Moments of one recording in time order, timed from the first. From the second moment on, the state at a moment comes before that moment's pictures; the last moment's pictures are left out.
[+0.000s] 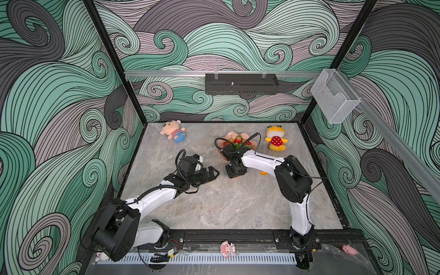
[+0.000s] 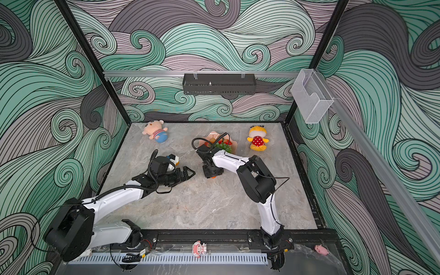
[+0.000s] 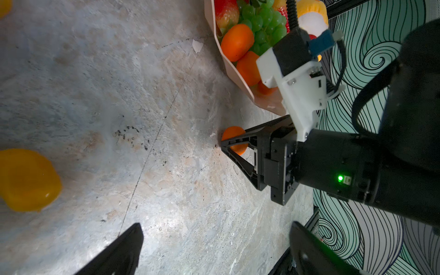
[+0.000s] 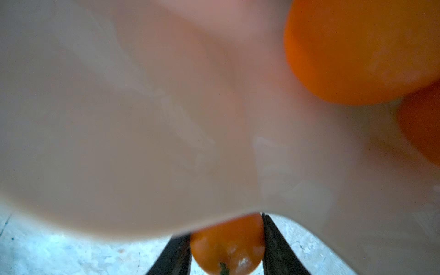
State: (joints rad) left arm -0.50 1.25 0.60 -0.07 0.36 -0.82; right arm 0.73 2.03 1.44 -0.81 0.09 0.40
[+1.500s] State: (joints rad) left arm -0.61 1.48 0.88 -0.05 0.30 -0.80; right arm 0.55 1.63 1.34 -0.83 0.04 0.39
